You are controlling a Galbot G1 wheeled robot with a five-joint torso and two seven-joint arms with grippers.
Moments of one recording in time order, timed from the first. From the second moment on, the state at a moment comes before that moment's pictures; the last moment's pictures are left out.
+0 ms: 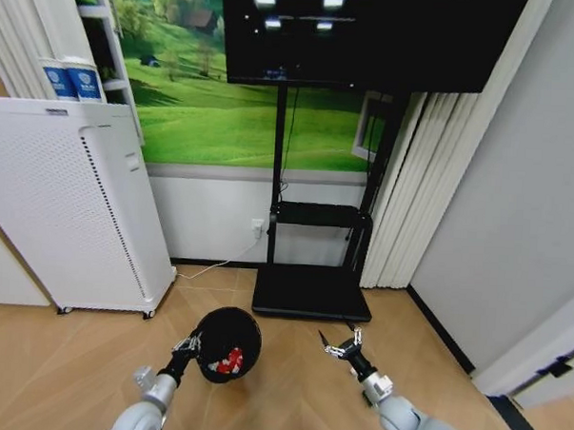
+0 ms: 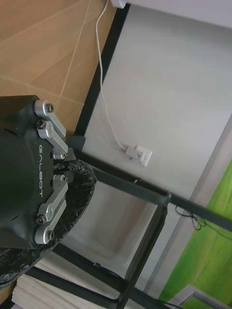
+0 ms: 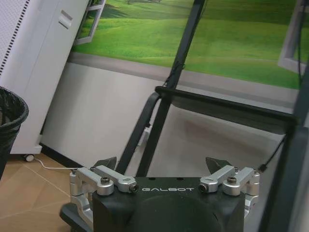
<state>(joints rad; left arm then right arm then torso) 1.28 -0.80 -0.04 -1.70 -1.05 -0.39 -0.12 -0.90 0.76 -0.39 1.28 0.36 0.79 0.30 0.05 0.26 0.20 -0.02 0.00</state>
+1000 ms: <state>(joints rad) 1.65 -0.88 -0.35 -1.73 -1.00 -0.44 -0.05 -0.87 0.91 -0.65 0.93 0.37 0.70 0.44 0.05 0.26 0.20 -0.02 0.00</state>
